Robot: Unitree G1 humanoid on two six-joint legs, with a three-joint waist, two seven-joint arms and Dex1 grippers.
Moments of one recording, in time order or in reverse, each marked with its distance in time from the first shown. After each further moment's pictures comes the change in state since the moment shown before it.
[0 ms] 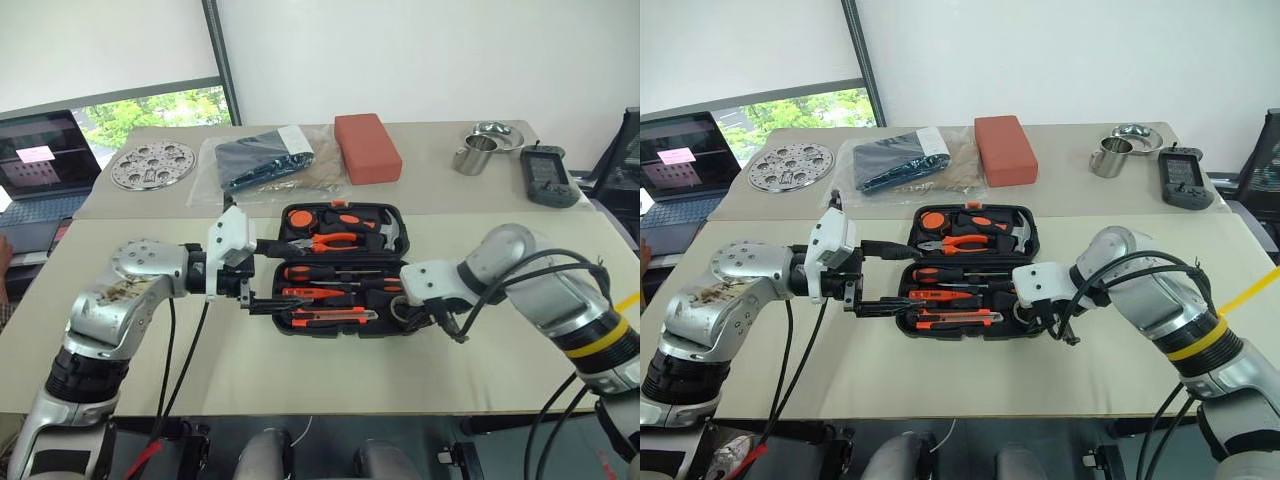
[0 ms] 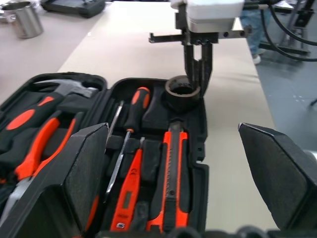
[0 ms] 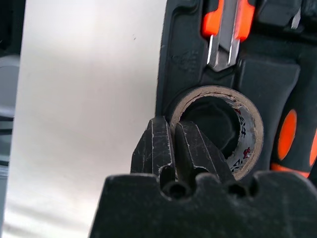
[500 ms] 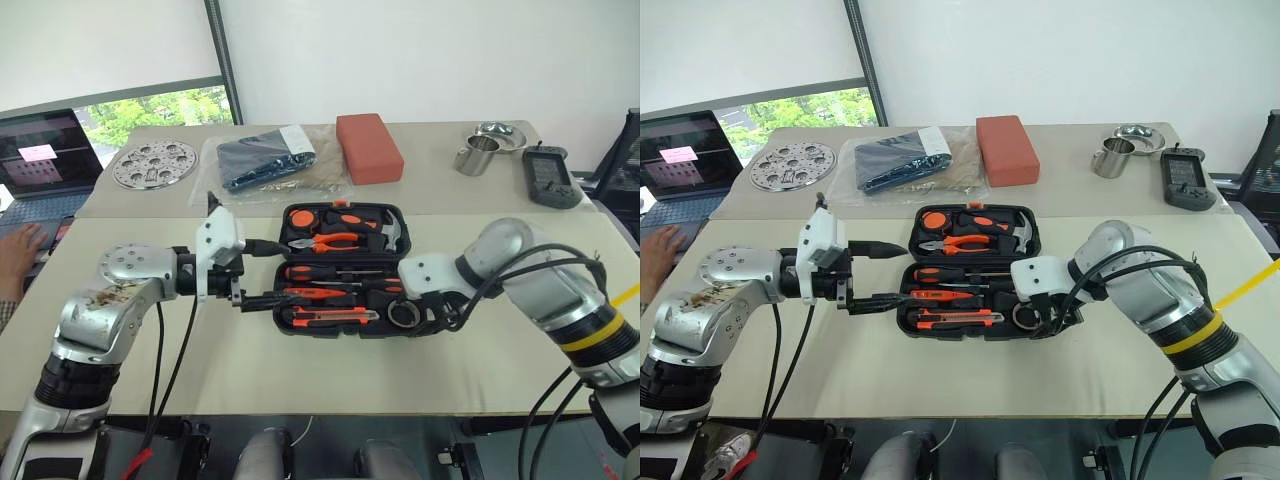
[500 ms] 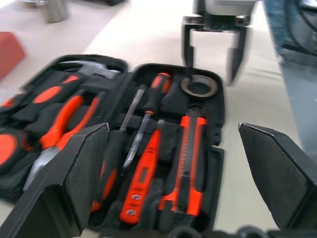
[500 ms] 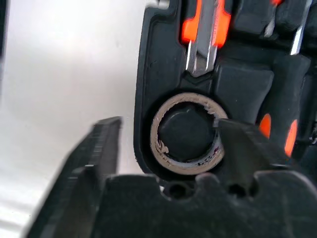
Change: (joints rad) left arm 0.025 -0.024 0.077 0.064 0.000 -0.004 0.087; right arm -0.042 0.006 -0.055 0.017 0.045 0.051 0.004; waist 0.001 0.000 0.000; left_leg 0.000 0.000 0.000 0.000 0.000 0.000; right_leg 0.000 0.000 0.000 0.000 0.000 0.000
